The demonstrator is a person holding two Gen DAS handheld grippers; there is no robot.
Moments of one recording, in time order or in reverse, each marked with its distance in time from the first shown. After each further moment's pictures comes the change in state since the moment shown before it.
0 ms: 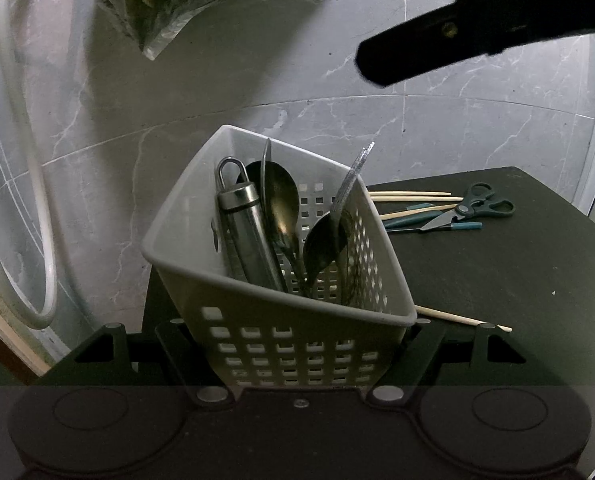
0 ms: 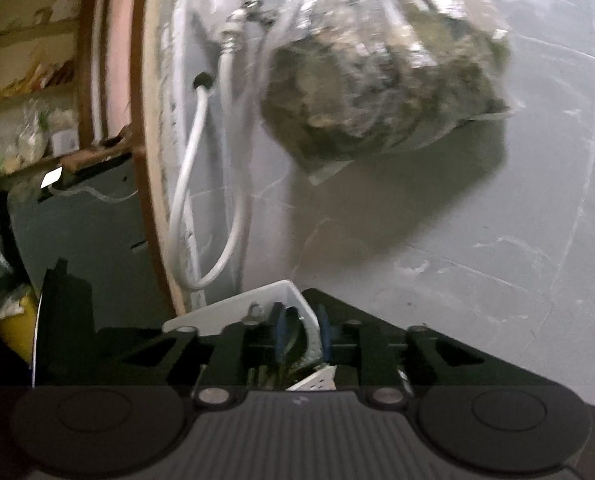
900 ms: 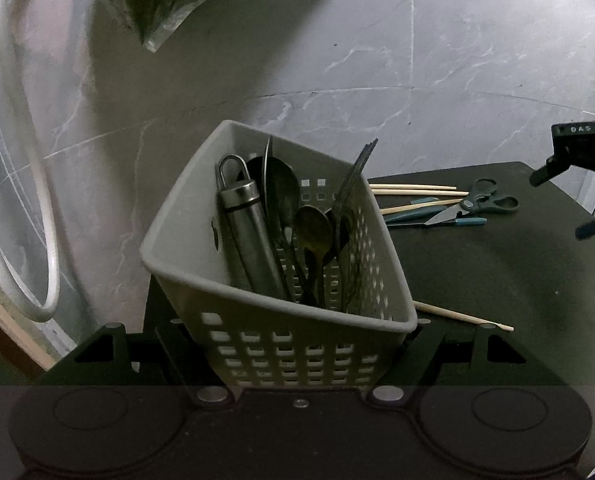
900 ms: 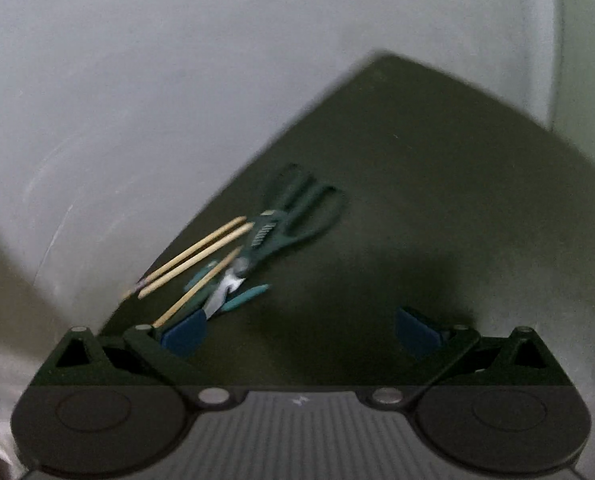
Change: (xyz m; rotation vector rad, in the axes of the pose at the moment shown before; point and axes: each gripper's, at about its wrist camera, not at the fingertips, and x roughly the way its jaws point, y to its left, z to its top) left arm 0.007 0.000 0.008 -0.011 0.037 0.015; right arm -0.016 -0.247 -0.164 1.288 0.262 -0.491
